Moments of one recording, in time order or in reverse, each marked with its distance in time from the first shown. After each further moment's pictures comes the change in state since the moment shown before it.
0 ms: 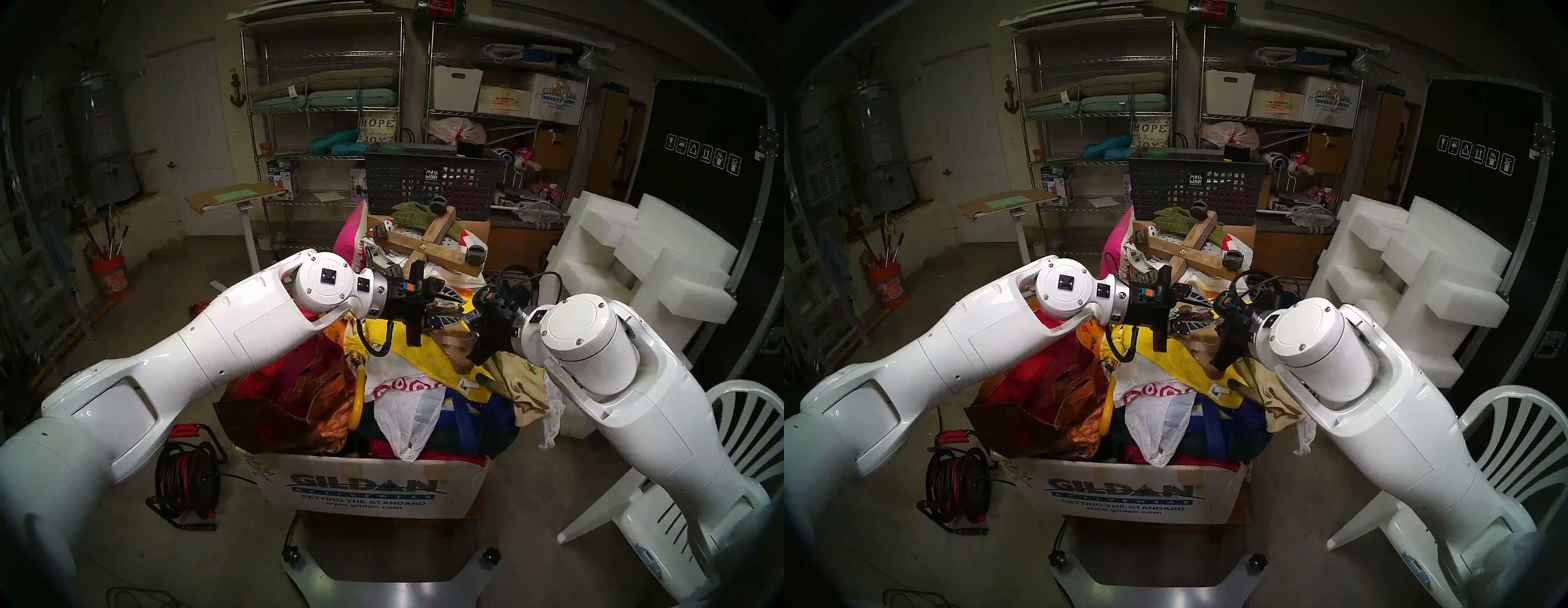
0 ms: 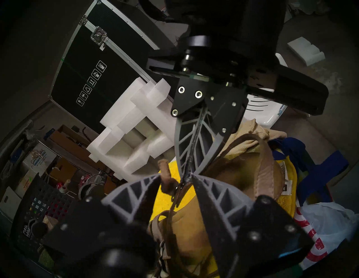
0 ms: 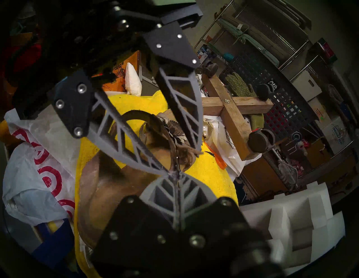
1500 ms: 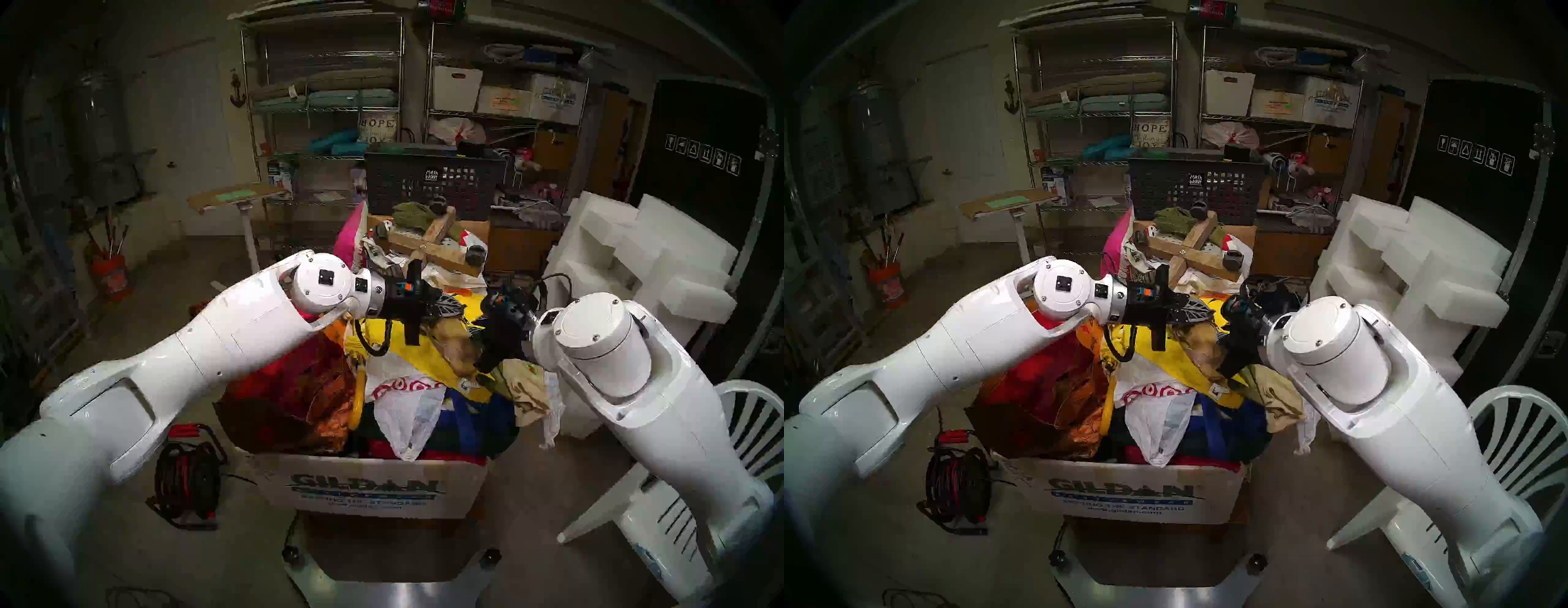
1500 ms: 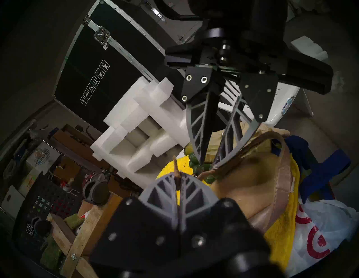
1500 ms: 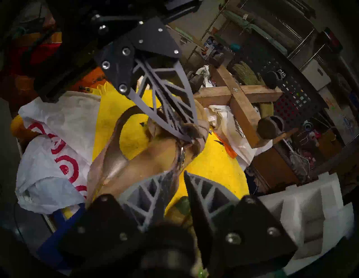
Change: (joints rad) left arm 0.007 0.009 -0.004 -0.008 0.006 0.000 0.019; right arm -0.023 0.039 0.032 -0.029 0.074 0.043 0.026
